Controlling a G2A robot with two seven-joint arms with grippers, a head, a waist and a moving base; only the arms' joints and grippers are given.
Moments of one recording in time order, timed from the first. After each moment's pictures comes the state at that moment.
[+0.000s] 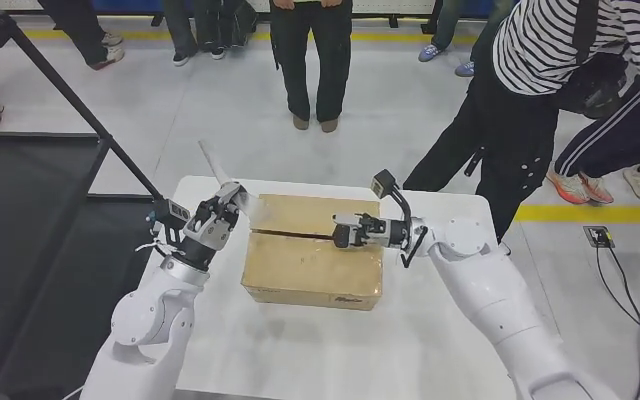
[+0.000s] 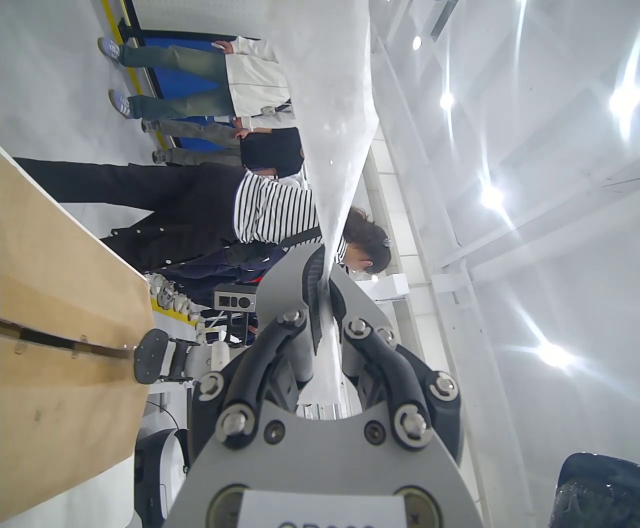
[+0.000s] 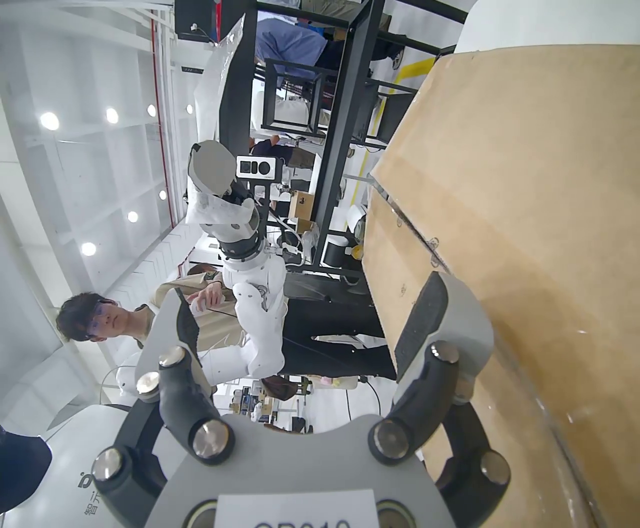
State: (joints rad) left arm 1.11 -1.20 -1.44 -1.76 -0.56 -0.04 -0.28; right arm -0.46 -1.35 0.99 -0.82 0.44 -0.39 1.15
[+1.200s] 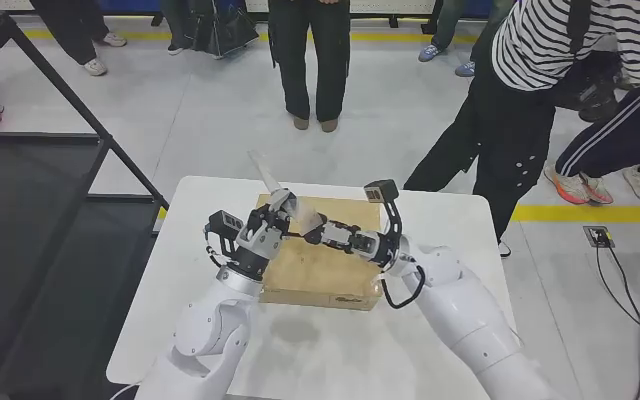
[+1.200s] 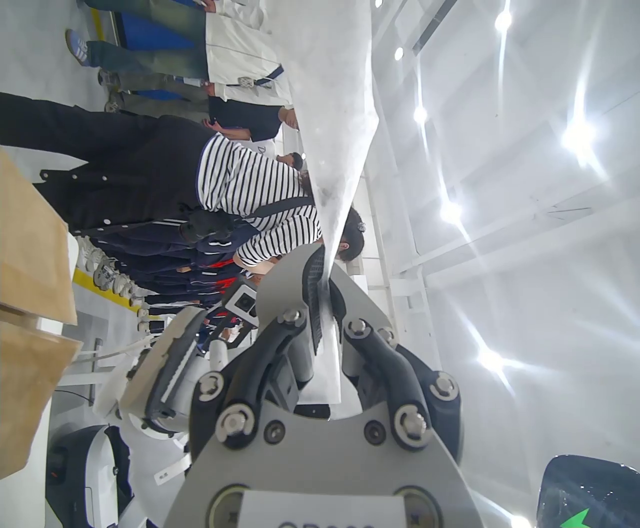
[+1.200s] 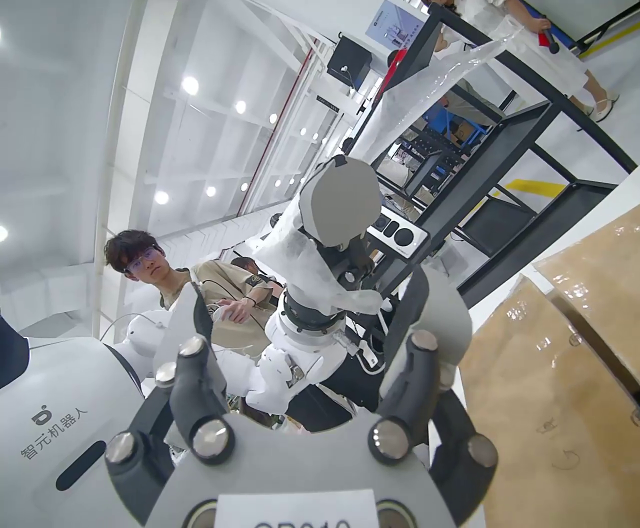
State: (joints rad) left arm 1.08 -1.28 -1.20 -1.78 -0.61 -0.13 -0.09; right arm -0.58 -1.39 0.97 -0.99 0.57 -0.81 1.01
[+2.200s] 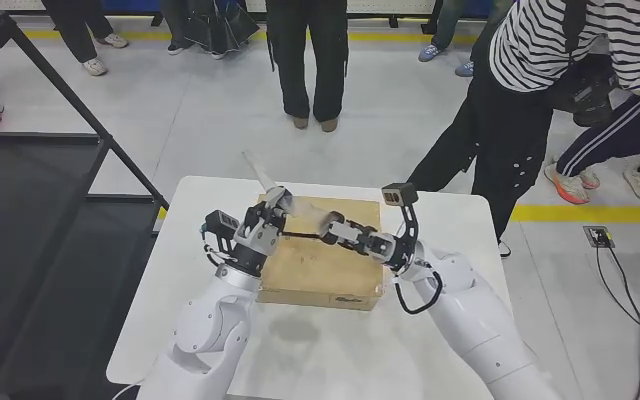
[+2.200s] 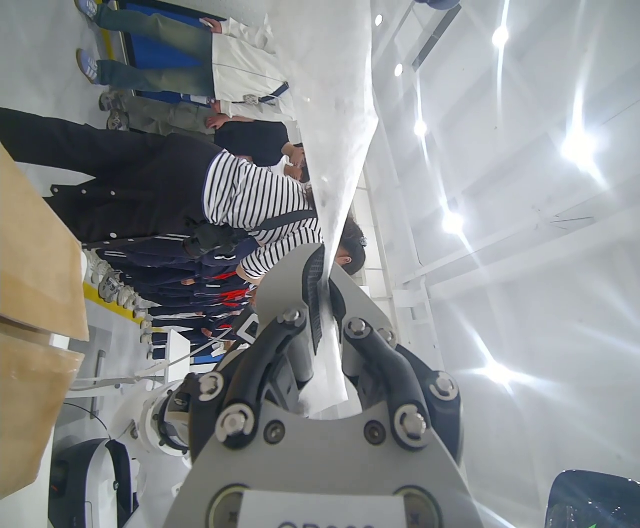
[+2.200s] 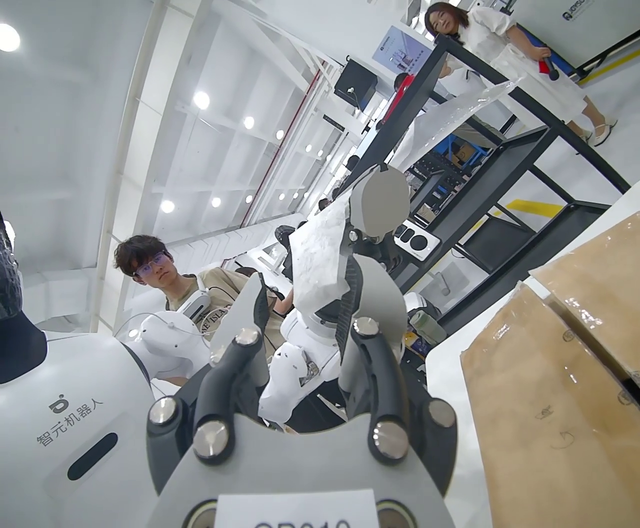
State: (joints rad) left arm 1.08 -1.31 -1.23 -1.76 -0.58 -0.11 -0.07; right arm -0.64 -1.35 1.03 -1.06 0.60 -0.81 1.01
